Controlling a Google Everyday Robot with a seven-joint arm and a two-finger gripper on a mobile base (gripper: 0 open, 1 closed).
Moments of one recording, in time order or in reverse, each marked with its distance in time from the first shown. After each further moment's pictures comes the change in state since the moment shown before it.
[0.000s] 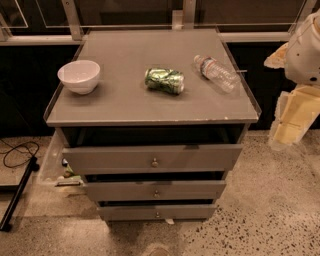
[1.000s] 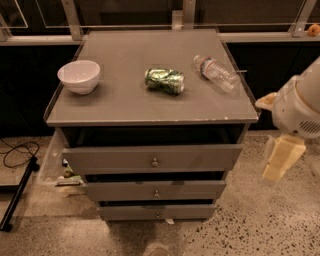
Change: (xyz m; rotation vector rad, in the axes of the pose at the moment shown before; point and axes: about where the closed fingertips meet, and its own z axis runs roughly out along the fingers) arm 0.025 0.029 0.077 -0.056 -0.037 0.014
